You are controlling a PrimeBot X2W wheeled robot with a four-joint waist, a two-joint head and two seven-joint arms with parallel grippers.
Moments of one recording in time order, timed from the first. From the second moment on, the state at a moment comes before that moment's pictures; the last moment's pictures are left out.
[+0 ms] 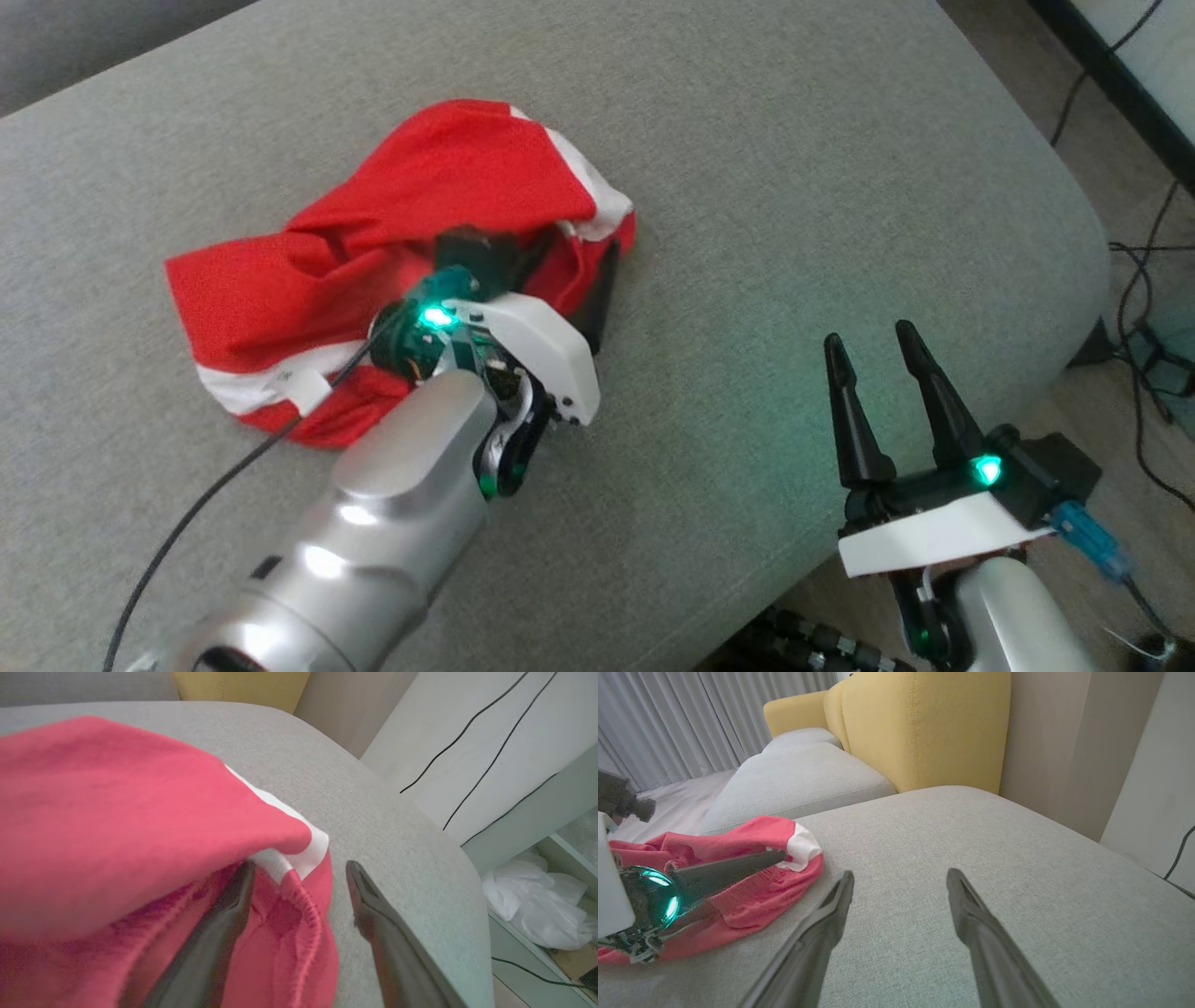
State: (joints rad) left arm -0.77 0.05 -0.87 0.71 -0.83 0.04 0.00; right arm -0.07 -0.05 0.20 0.16 0.24 0.12 -0.26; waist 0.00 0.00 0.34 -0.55
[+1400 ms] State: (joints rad) left arm -0.24 0.47 -0.78 0.08 -0.96 0.25 -0.25; right arm 0.04 -0.05 0.14 0.20 0.17 0.12 -0.26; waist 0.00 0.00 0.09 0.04
